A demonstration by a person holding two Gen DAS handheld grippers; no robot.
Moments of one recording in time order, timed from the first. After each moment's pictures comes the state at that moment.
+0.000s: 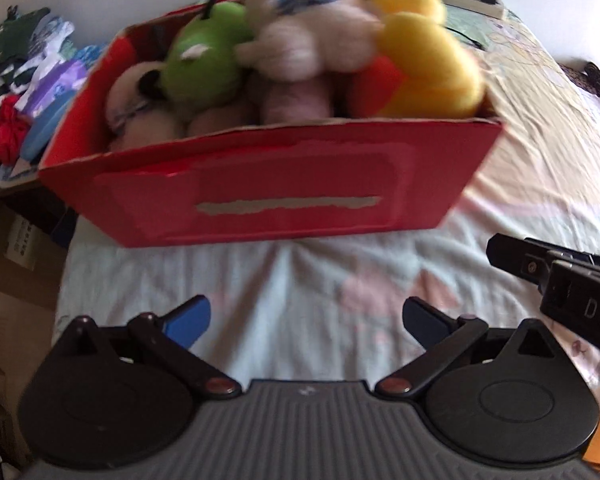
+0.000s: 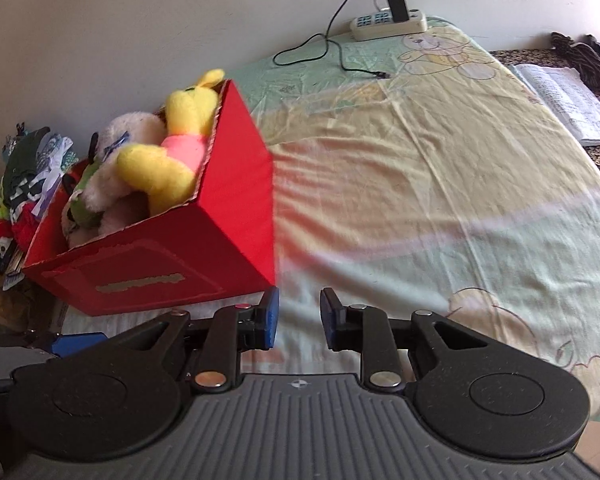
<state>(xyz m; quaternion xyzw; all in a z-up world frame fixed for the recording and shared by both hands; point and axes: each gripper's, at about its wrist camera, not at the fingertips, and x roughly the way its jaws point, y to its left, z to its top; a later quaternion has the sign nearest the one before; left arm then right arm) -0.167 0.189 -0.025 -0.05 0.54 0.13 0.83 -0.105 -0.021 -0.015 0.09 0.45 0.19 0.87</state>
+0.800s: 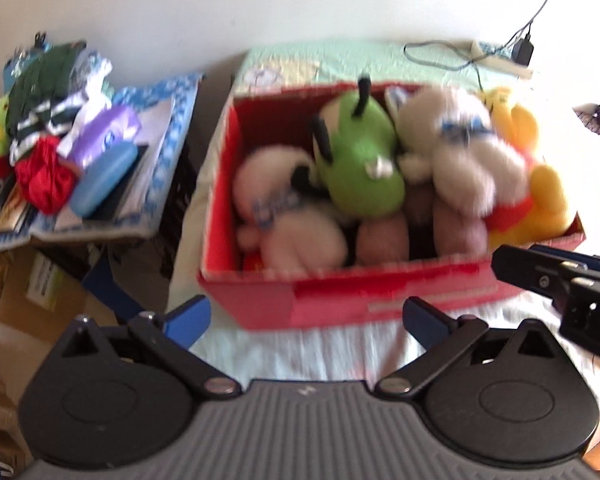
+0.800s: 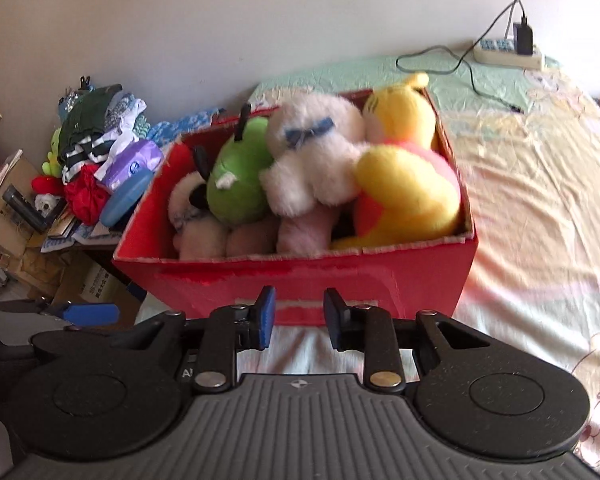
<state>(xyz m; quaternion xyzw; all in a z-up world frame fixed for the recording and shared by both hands) -0.167 0.304 0.031 -0.03 0.48 0.12 0.87 -0.110 0.104 0.032 0.06 0.43 0.25 0.87</state>
